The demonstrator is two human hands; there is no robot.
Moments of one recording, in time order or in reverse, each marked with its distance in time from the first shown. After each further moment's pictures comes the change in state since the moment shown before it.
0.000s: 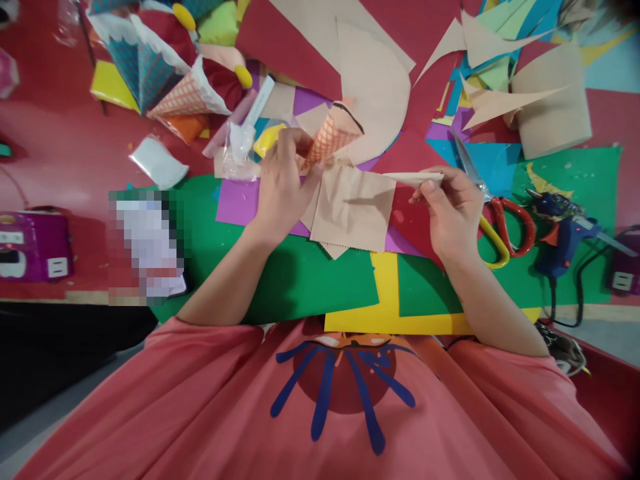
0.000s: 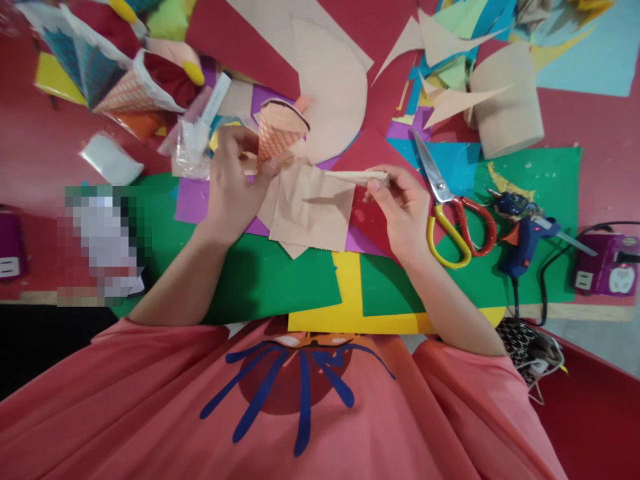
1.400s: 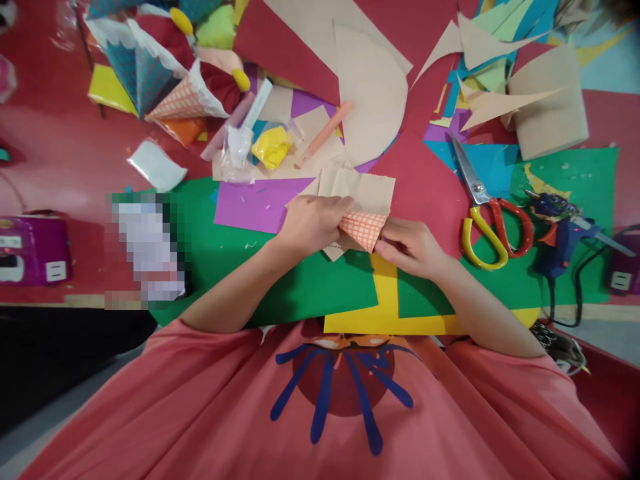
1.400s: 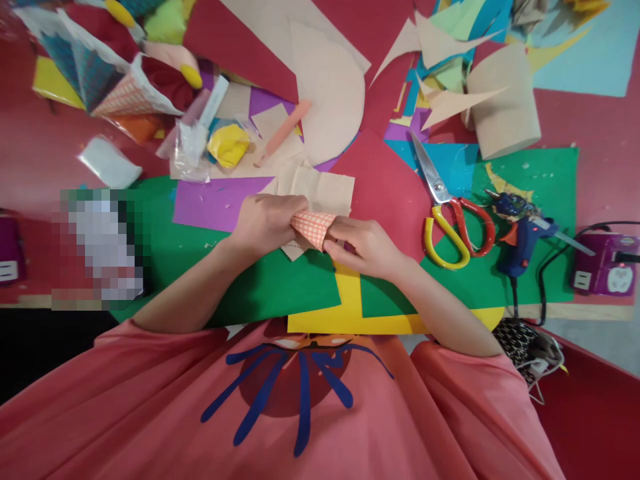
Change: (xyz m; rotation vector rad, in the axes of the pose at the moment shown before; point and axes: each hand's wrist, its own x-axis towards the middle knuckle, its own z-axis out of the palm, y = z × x) left_hand -0.019 0.040 0.004 0.231 -0.376 0.279; right_hand -0.015 -0.023 0.008 -0.358 -0.684 -0.418
